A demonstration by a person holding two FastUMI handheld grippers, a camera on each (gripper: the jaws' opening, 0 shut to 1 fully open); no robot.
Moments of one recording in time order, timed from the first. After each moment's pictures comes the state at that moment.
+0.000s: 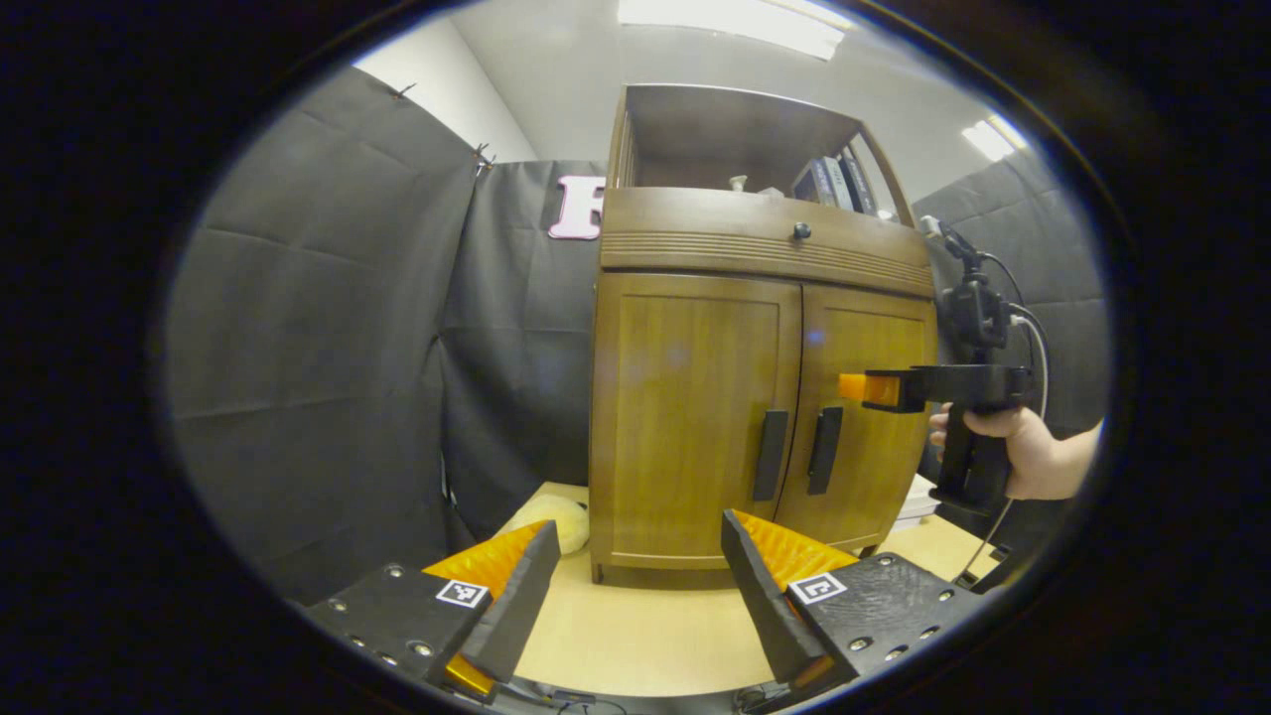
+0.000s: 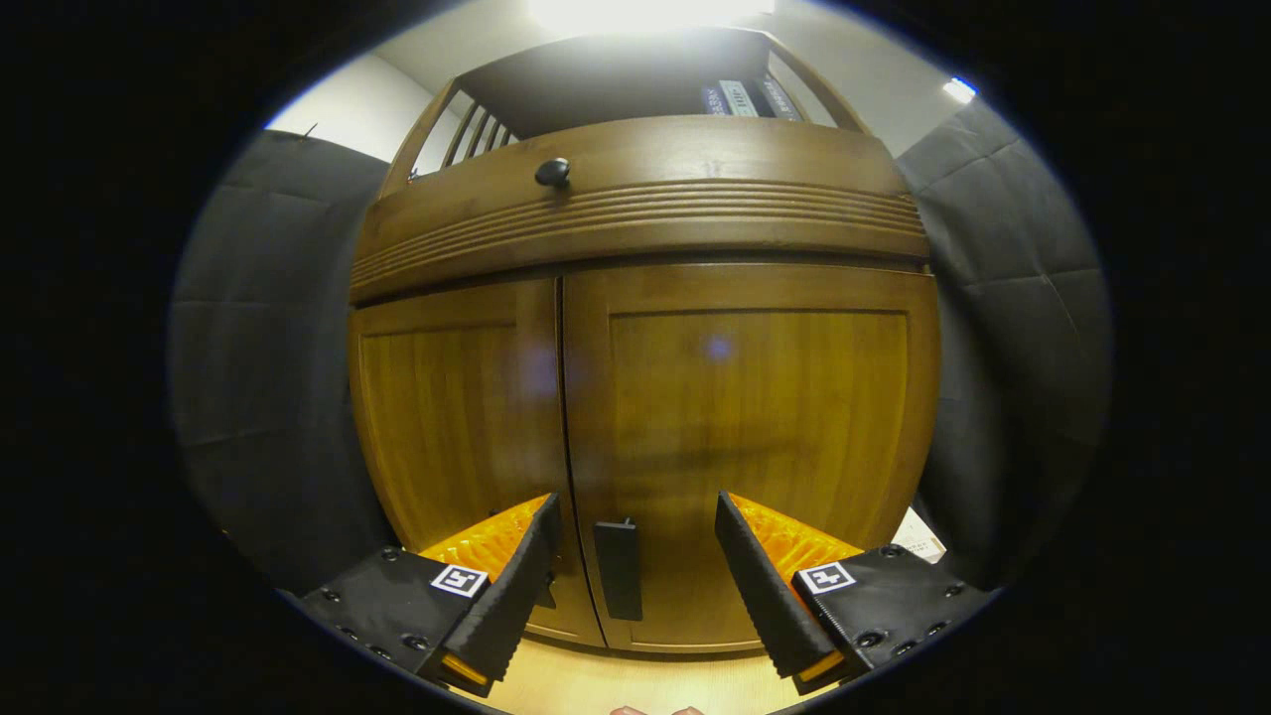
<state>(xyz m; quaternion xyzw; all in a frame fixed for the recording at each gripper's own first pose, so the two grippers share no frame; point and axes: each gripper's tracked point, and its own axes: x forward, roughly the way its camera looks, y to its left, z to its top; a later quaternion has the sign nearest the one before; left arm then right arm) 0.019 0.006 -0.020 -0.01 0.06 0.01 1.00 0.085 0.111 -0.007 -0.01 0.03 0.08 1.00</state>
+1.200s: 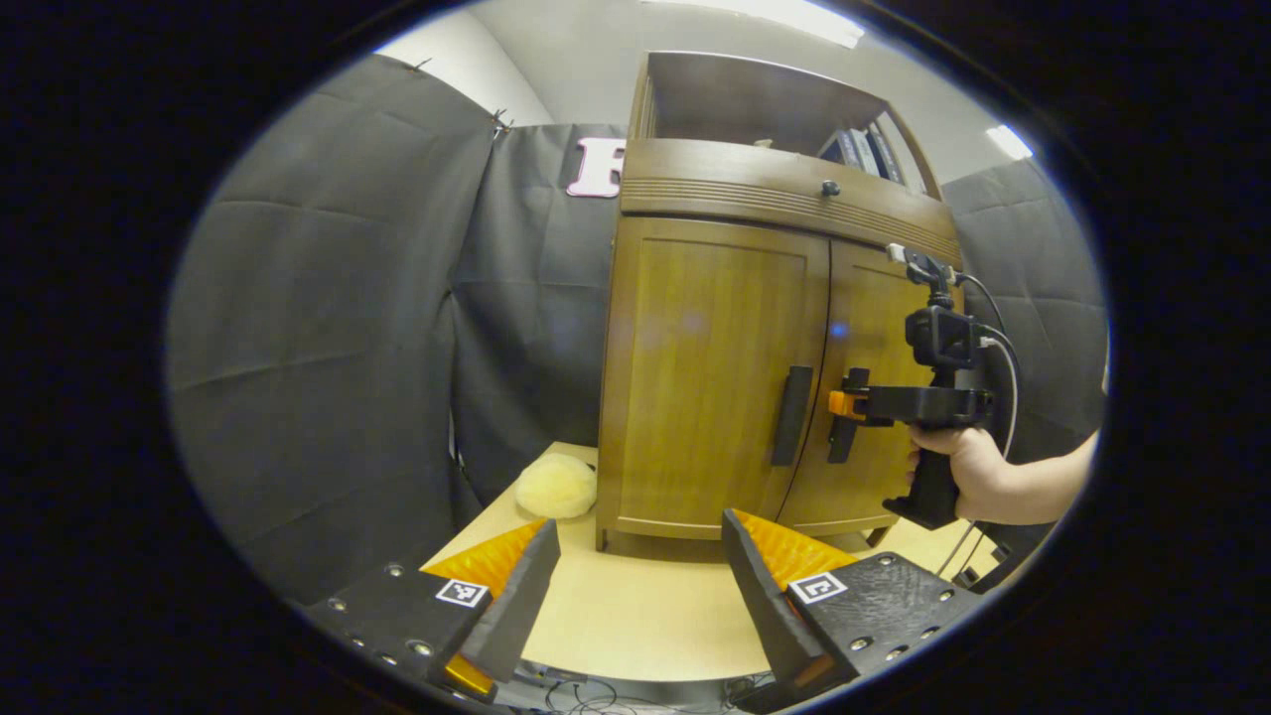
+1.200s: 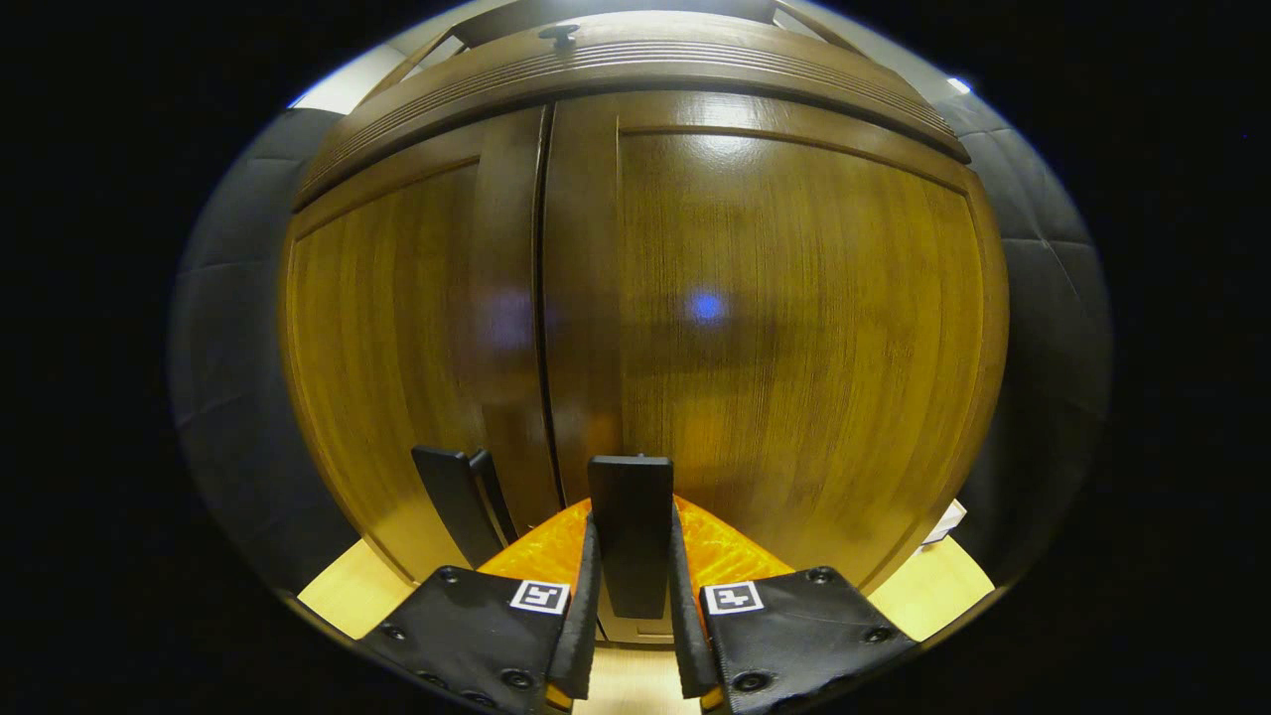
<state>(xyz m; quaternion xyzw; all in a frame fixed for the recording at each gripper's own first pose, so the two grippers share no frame) 0.041 0.014 -0.016 -0.03 0.12 0.03 0.99 0.140 0.129 -0.082 0.00 0.10 0.05 0.99</state>
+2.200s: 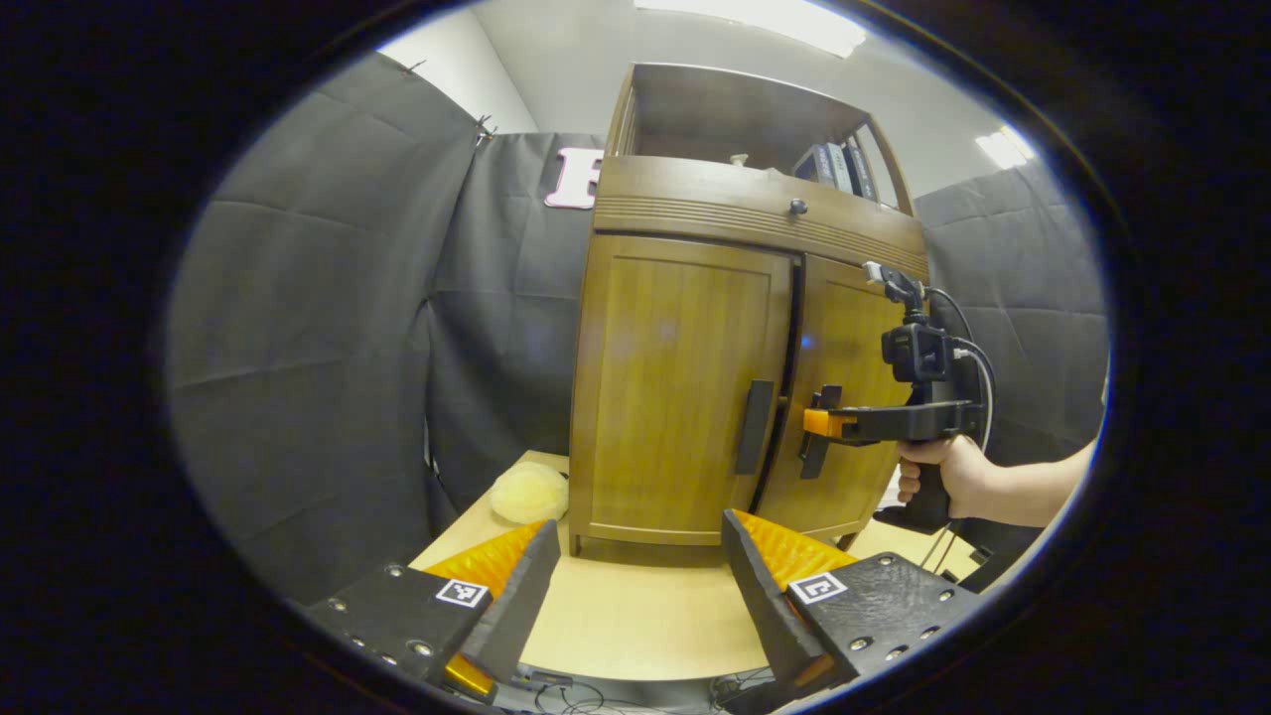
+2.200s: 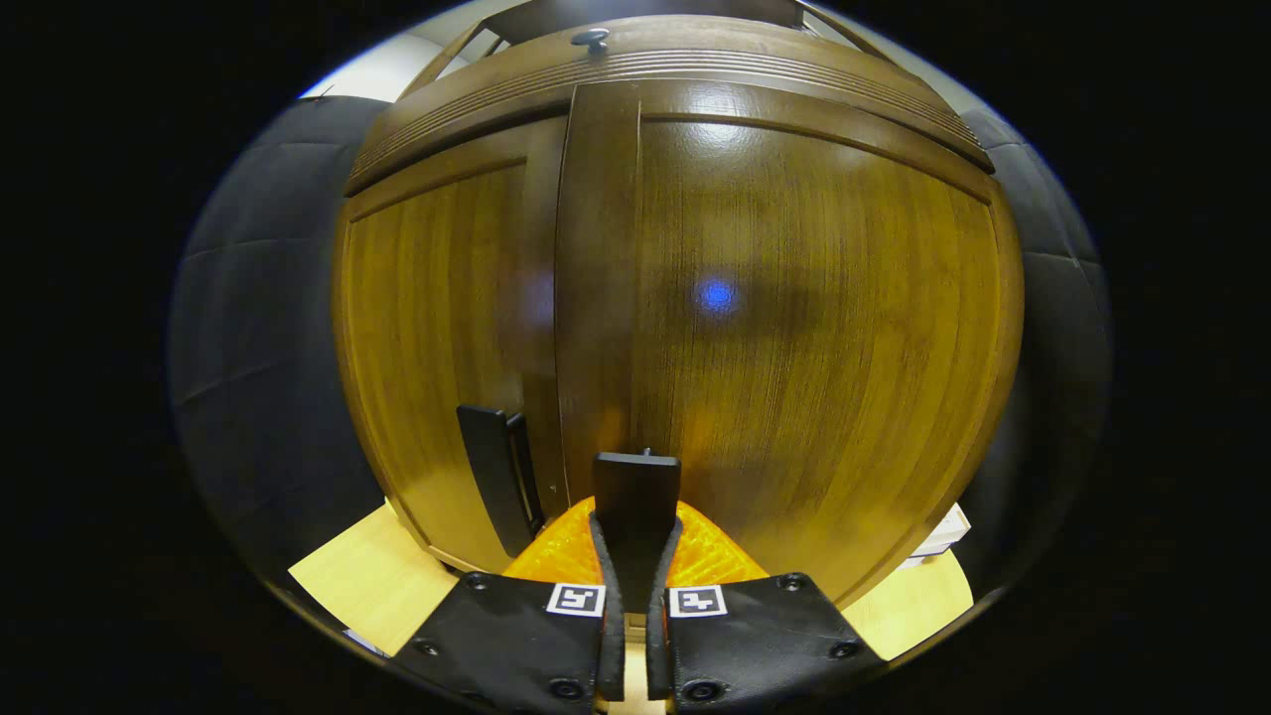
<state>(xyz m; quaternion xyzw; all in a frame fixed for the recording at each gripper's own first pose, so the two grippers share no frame) 0.035 0.006 0.013 -0.04 0.10 -0.03 0.99 0.107 0.126 -0.086 -0.04 0.11 0.11 0.99</state>
